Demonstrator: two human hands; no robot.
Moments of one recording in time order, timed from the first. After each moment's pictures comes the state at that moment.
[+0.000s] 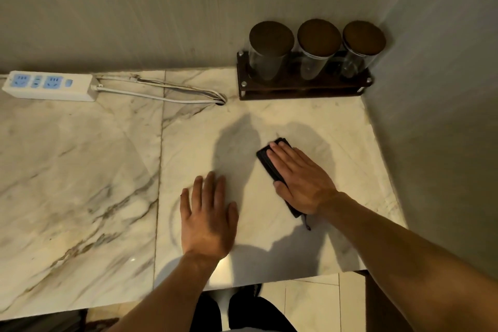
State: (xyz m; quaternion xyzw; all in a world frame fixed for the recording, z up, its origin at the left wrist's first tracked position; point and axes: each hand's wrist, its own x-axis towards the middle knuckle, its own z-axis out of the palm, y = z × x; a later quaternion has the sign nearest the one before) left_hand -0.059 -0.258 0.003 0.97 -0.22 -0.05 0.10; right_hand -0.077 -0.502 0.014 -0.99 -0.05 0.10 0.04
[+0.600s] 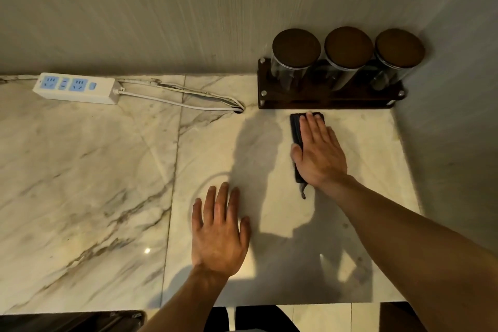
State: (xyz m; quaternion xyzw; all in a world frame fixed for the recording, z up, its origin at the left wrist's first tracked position) left_hand -0.058 -0.263 0.004 0.97 -0.21 -0.07 0.05; right_hand 0.004 -0.520 0.013 -0.98 0.15 0.08 0.07
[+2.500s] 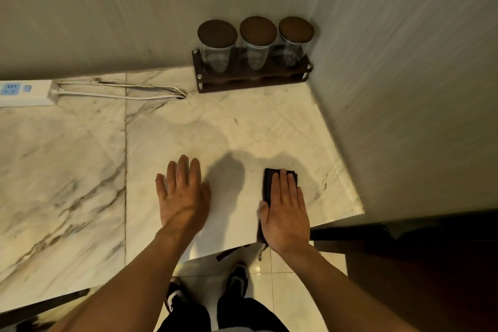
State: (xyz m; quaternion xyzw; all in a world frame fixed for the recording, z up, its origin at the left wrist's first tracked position) left_hand -0.071 -0.272 0.012 0.96 -0.25 -0.05 0.13; right_hand -0.210 -0.429 0.002 -0.95 0.29 0.01 0.10
